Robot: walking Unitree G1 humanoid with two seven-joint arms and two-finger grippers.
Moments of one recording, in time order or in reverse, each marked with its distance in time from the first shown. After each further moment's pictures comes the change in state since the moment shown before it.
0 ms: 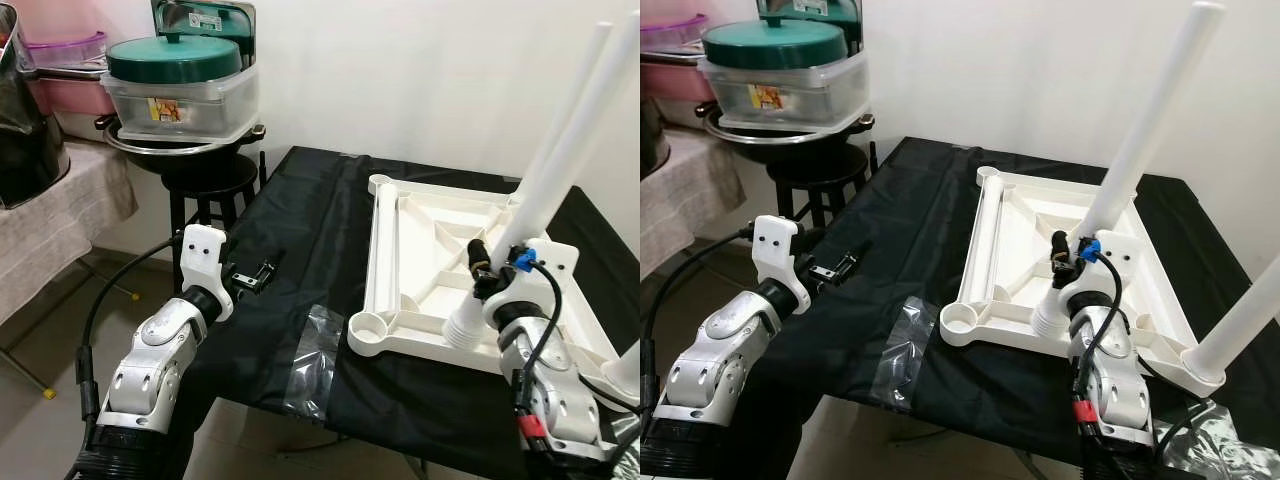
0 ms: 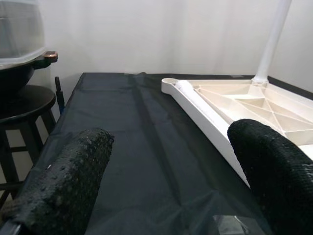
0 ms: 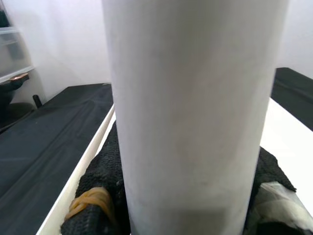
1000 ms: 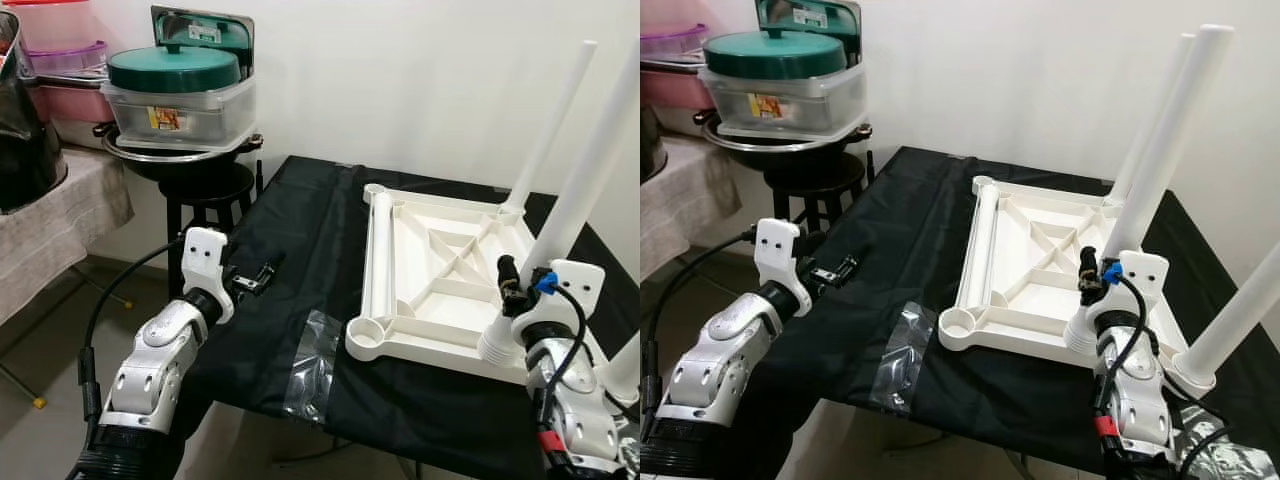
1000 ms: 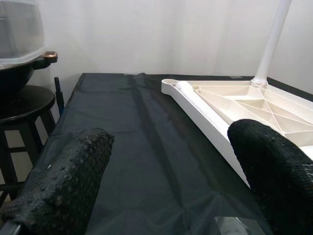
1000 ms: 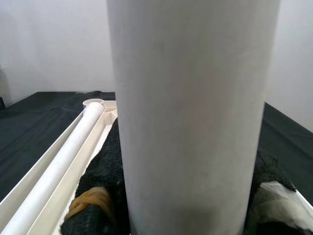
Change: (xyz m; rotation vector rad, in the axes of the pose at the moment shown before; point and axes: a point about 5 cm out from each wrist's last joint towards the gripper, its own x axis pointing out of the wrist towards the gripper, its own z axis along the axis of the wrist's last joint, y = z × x) left arm 0.000 0.002 -0.005 0.003 0.023 0.010; right arm 0.000 -0.029 -0.014 -0.116 -0.049 -0.032
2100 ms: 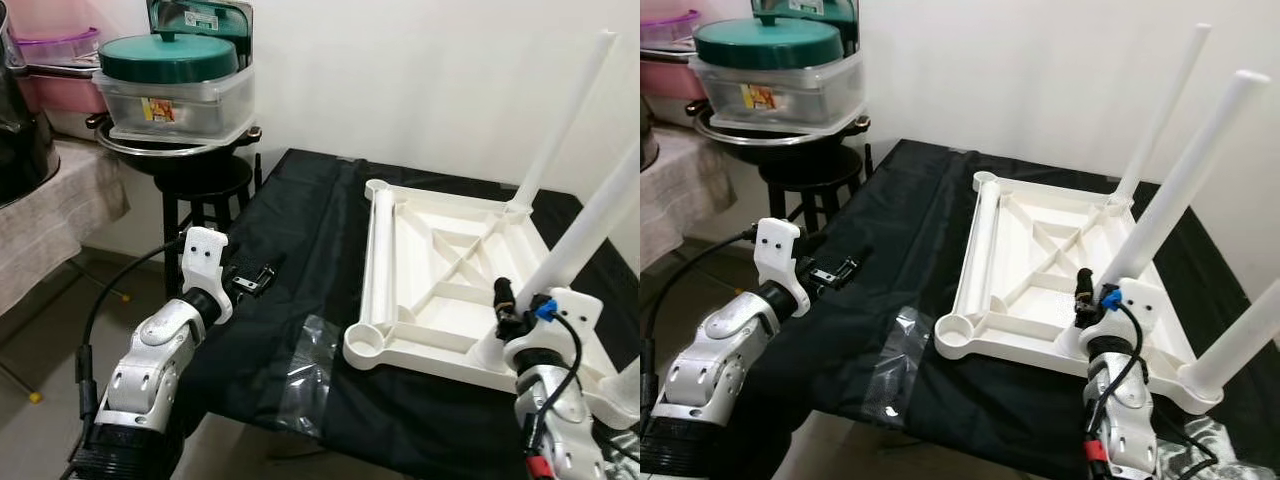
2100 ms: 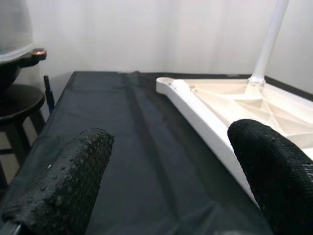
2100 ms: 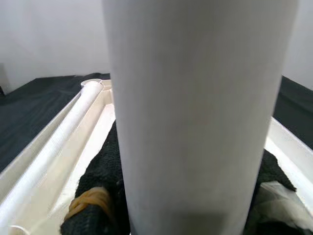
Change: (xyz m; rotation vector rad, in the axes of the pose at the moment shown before) left arm 0.000 -0.003 0.000 0.000 -0.002 -0.037; right arm -0.028 -0.002 -0.033 0.064 0.096 -0.026
